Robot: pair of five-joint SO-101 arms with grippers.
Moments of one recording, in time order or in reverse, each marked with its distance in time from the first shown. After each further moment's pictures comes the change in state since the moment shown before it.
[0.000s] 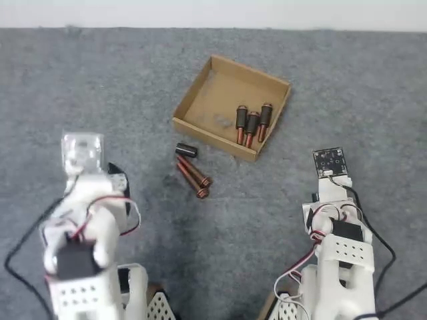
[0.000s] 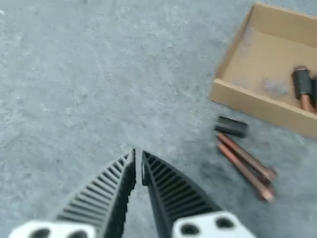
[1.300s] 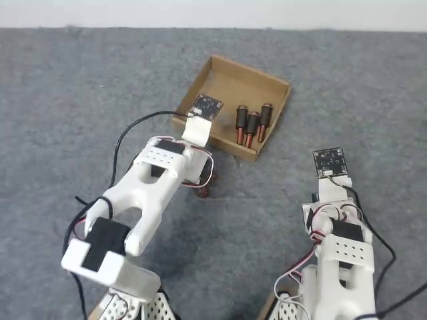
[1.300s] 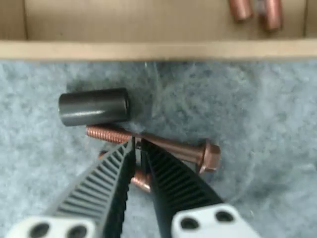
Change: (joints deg) left arm 25.9 81.3 -22.9 -27.3 -0.3; right arm 0.0 0.0 0.0 0.0 0.0
